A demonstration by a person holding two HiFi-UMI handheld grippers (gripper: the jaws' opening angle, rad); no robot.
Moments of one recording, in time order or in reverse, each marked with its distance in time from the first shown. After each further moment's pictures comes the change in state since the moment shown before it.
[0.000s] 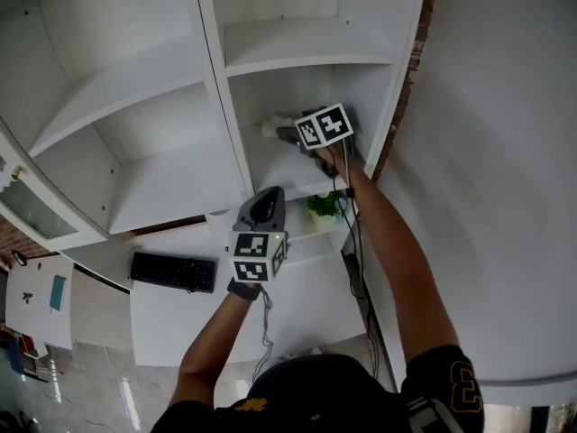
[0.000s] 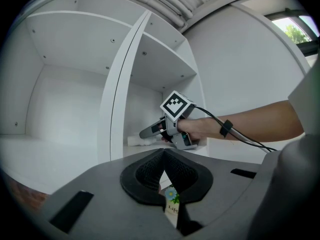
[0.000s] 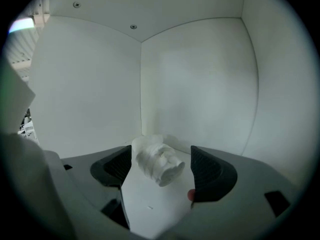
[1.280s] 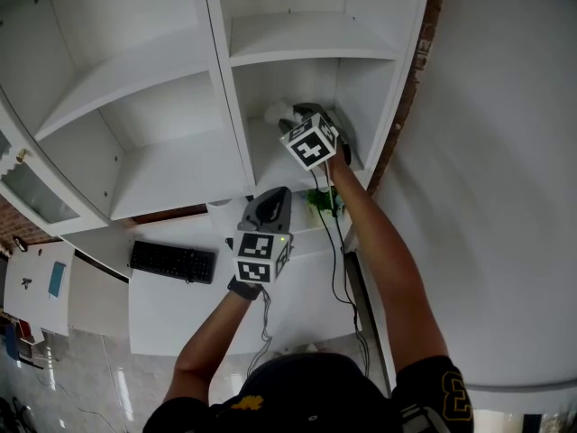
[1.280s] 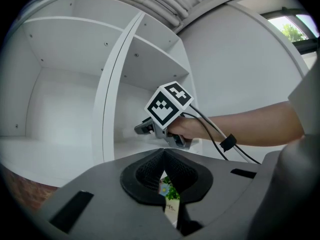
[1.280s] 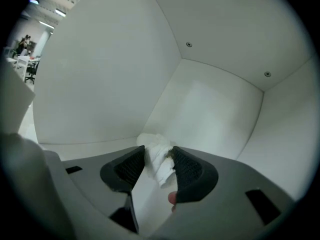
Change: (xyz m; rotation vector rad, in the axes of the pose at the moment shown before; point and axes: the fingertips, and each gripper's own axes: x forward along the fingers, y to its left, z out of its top) left arm -0.013 -0.021 -0.006 0.023 0.007 -0.019; right arm -0.020 0.037 0.022 -0.455 -0.071 -0.238
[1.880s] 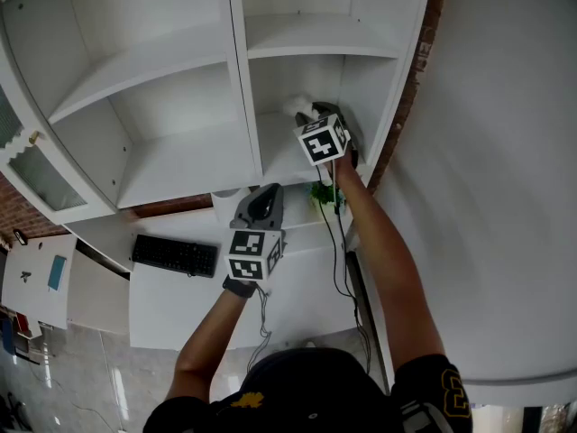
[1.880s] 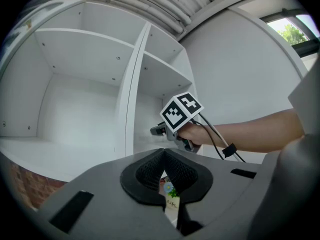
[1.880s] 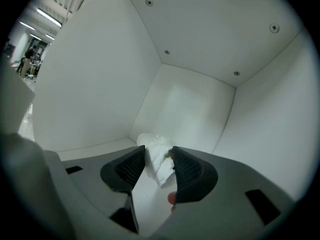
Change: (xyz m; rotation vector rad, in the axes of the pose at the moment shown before) left arm -0.041 0.014 0.010 -0.018 -0.038 0.040; right arm -0.030 -0.019 -0.007 0.135 0.009 -0.161
